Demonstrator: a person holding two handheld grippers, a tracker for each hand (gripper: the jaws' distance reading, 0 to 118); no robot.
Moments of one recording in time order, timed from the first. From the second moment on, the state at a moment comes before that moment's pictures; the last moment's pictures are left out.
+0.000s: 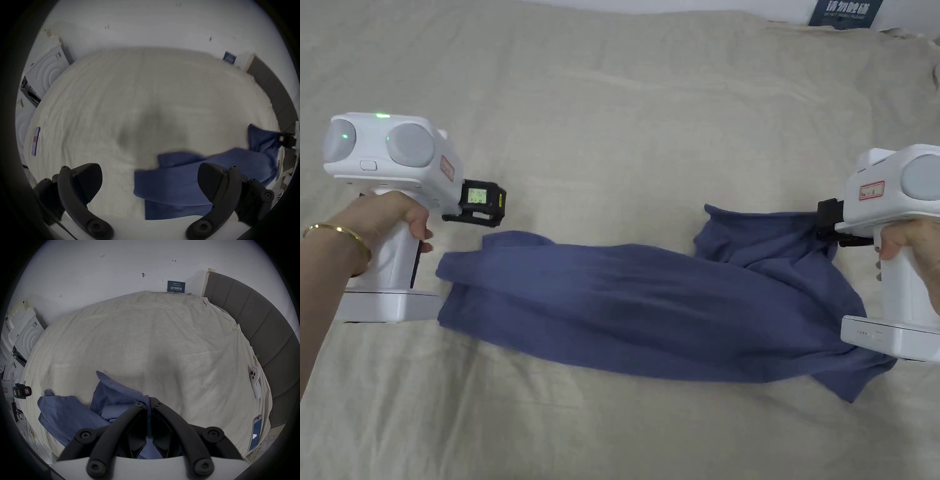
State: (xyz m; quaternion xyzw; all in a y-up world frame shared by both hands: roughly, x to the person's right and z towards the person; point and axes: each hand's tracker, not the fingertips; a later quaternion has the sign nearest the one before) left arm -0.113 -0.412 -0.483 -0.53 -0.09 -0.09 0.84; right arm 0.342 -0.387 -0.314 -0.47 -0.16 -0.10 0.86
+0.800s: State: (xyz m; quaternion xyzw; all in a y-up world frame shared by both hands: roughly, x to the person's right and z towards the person) left arm -0.120 -0.462 -0.476 -0.56 -0.06 -0.11 0.82; right arm 0.341 -0.409 -0.311 -0.48 -0.17 -0.10 0.85
